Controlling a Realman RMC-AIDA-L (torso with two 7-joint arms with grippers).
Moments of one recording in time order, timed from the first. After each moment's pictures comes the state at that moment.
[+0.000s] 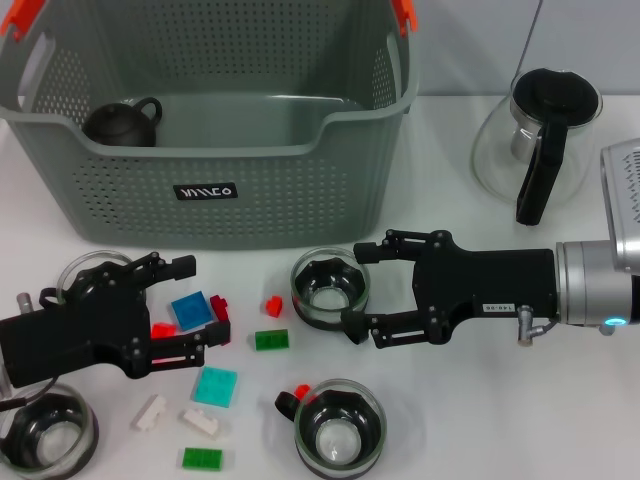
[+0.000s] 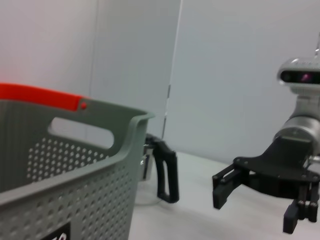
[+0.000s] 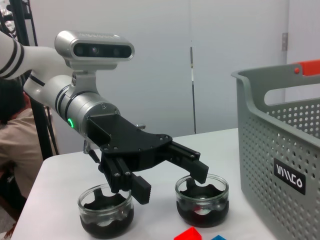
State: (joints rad) left arm -0.38 -2.11 0.34 0.59 2.15 1.74 -1.03; right arm 0.70 2.10 -0.77 -0.40 -2.00 -1.50 1.06
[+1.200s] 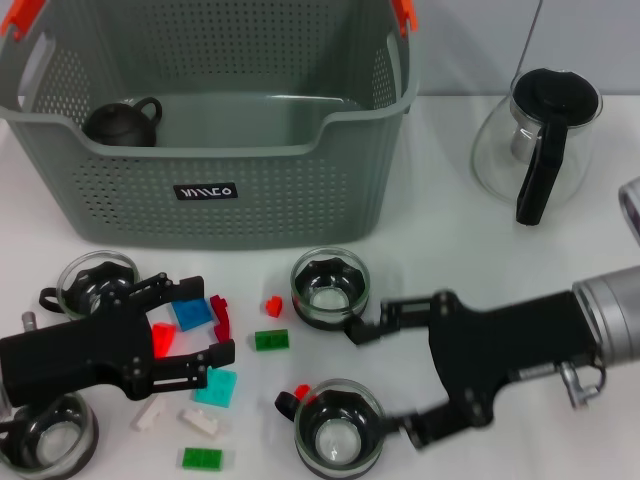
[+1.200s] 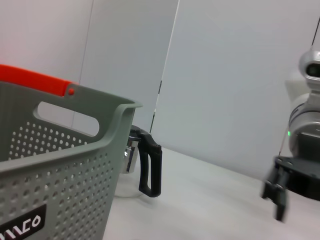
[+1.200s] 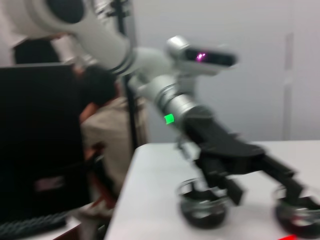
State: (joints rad) left arm -0.37 -2.11 0.34 0.59 2.18 1.79 -1.08; right arm 0.69 2.09 -0.84 -0.51 -2.09 -1.76 1.03
